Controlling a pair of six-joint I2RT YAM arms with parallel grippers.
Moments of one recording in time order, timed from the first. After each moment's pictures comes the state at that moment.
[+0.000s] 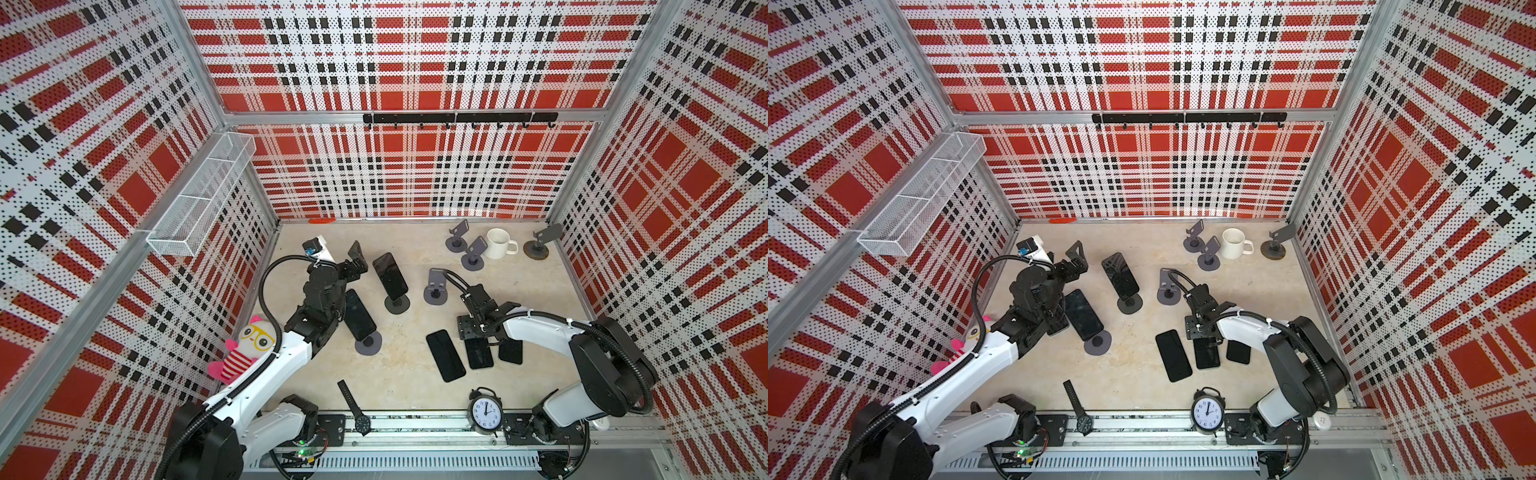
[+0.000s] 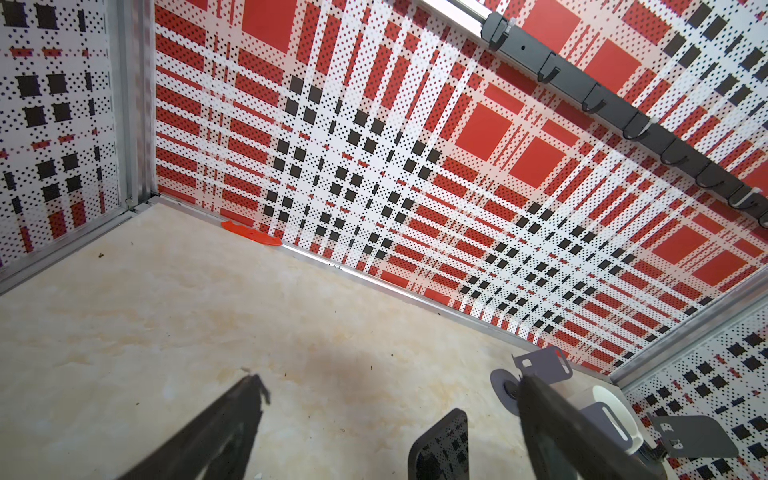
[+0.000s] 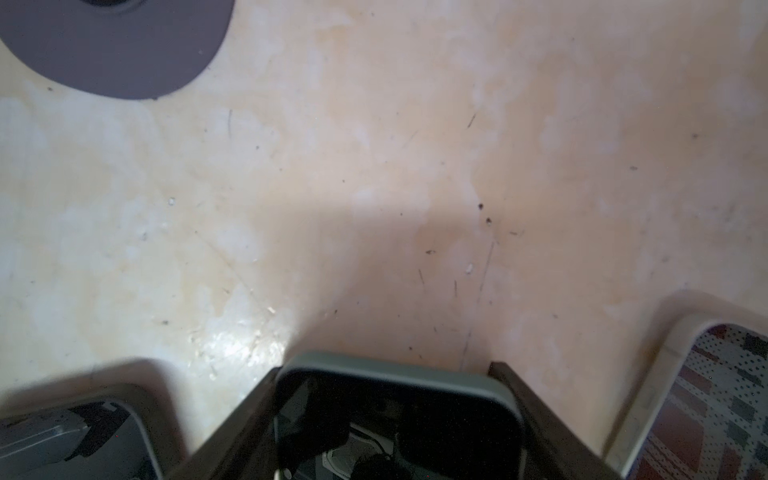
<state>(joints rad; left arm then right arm) -0.42 1.07 0.70 0.30 -0.42 -0.48 0.55 1.53 0.74 -0.40 0.18 0.41</state>
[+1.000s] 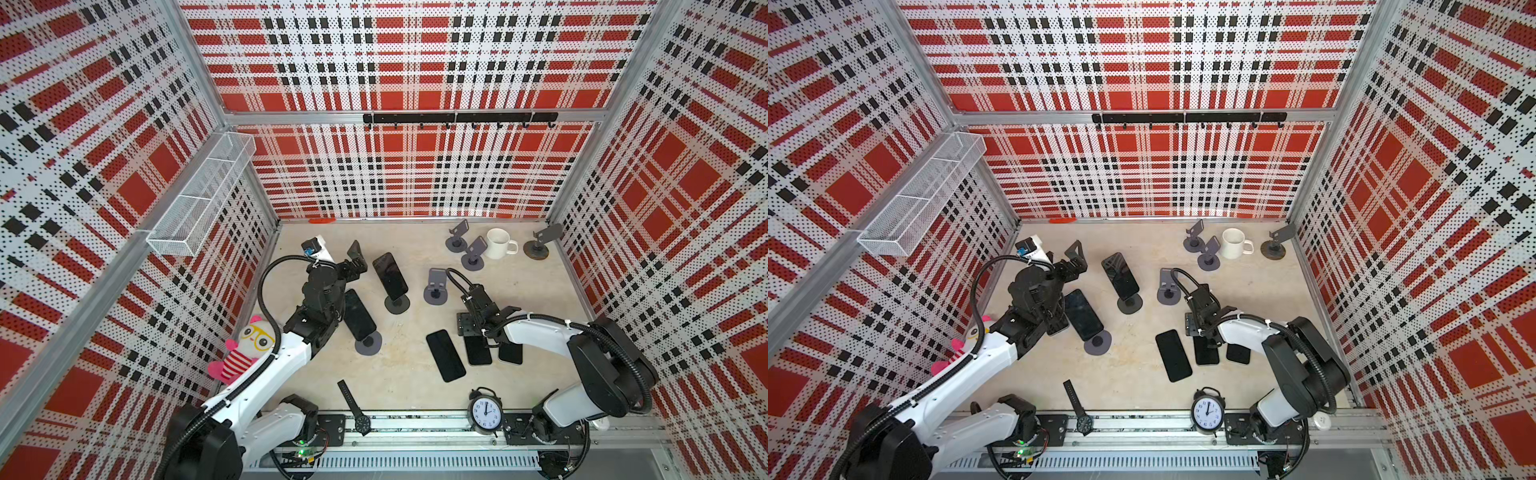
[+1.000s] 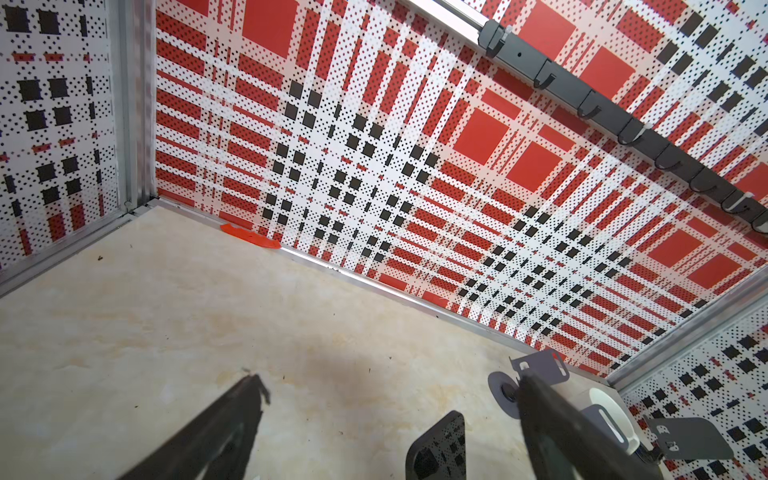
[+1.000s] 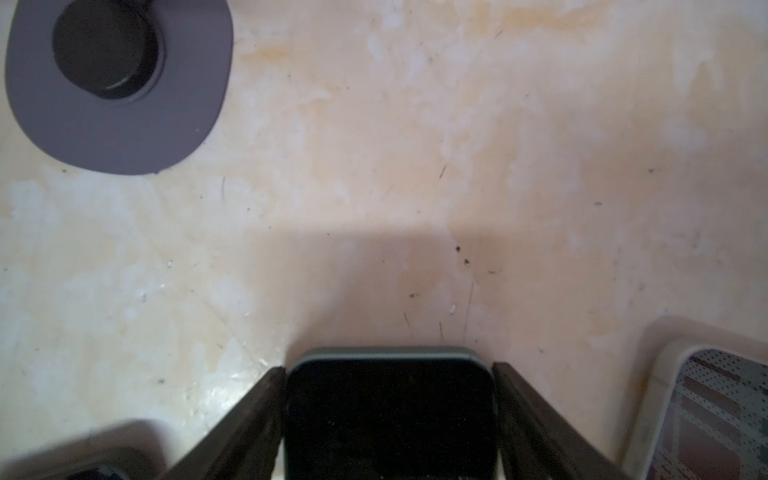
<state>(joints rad) -0.42 1.06 0.70 0.30 -0.42 -0.48 0.56 1.53 0.69 -0.26 0.24 0.45</state>
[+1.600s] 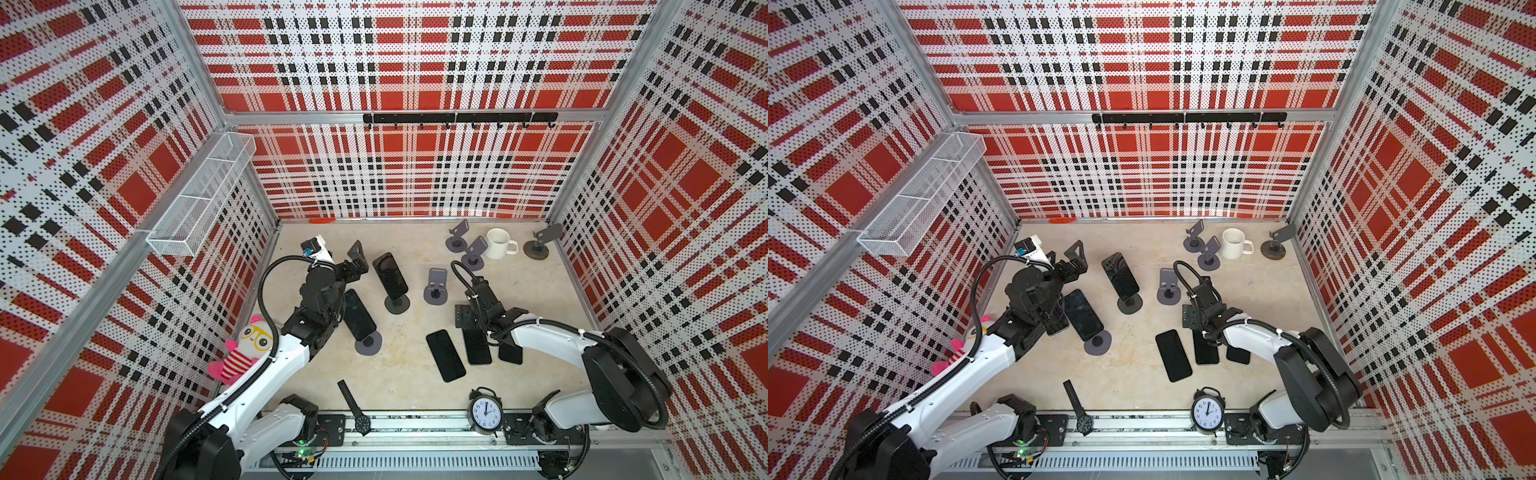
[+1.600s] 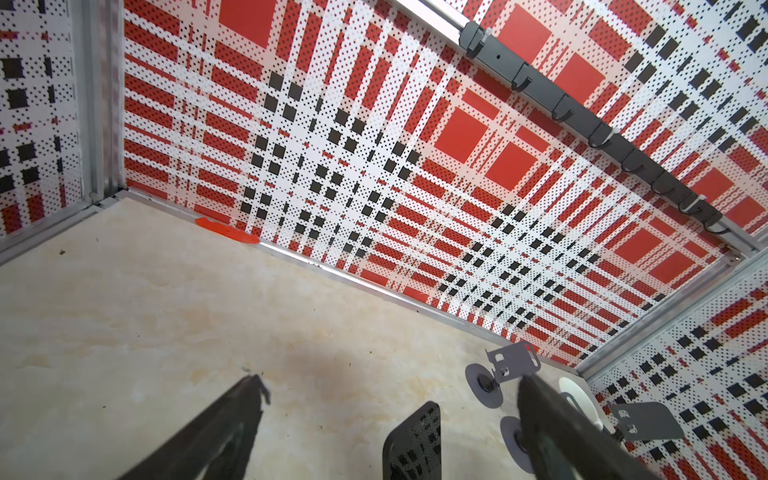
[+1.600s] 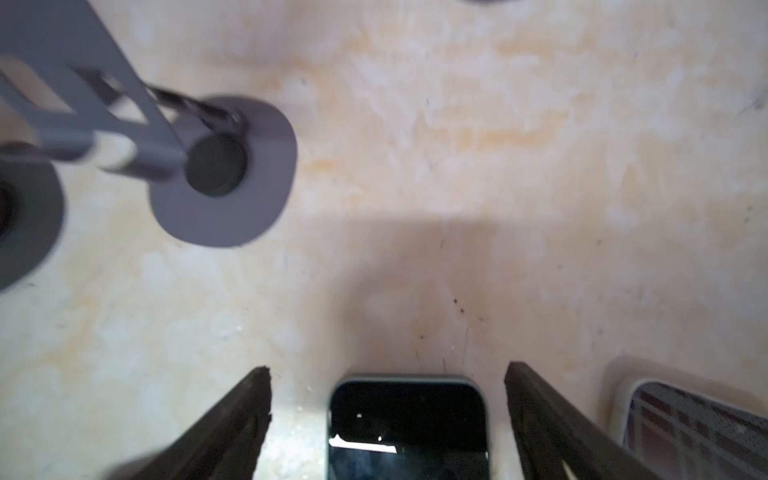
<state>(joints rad) -0.42 1.03 0.70 0.27 -0.35 -0.52 0.56 1.40 0.68 -0.15 0.26 0.44</state>
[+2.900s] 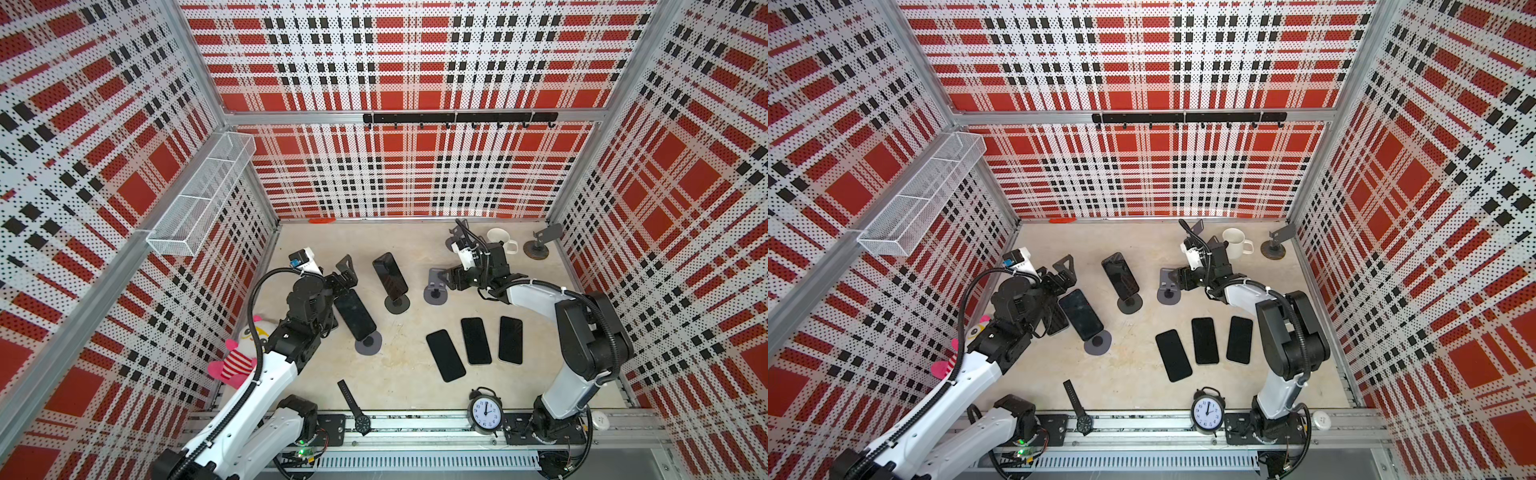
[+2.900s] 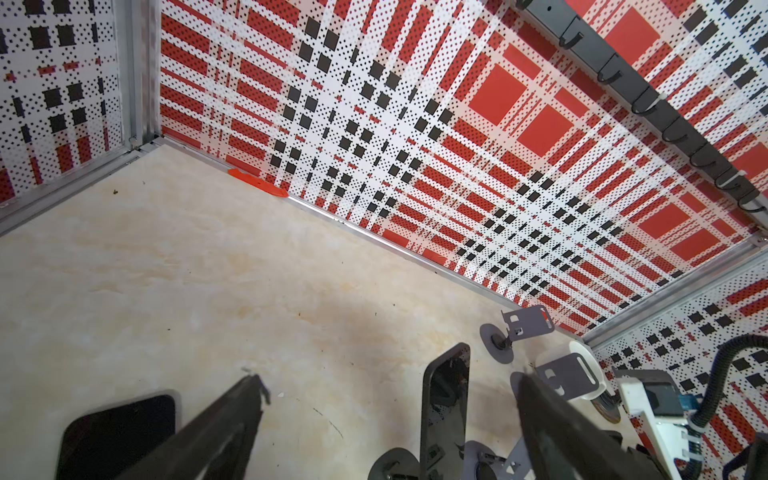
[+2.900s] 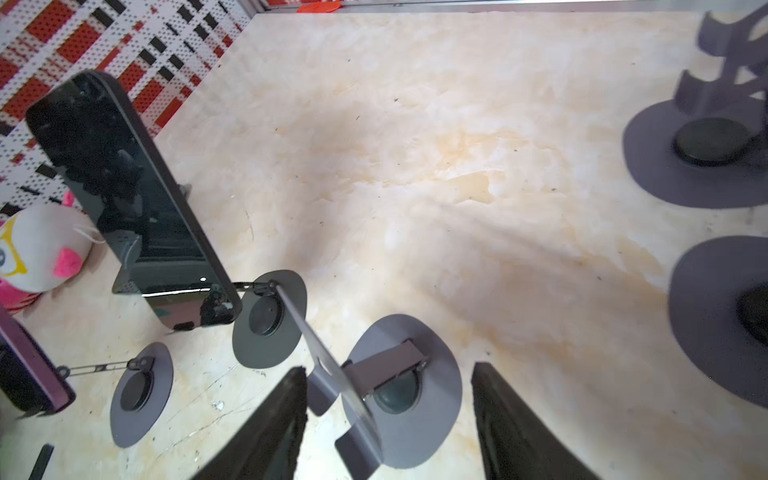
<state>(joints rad) -0.34 0.87 0.64 0.06 -0.27 -0.58 0.31 1.75 1.00 0.10 -0.50 0.08</state>
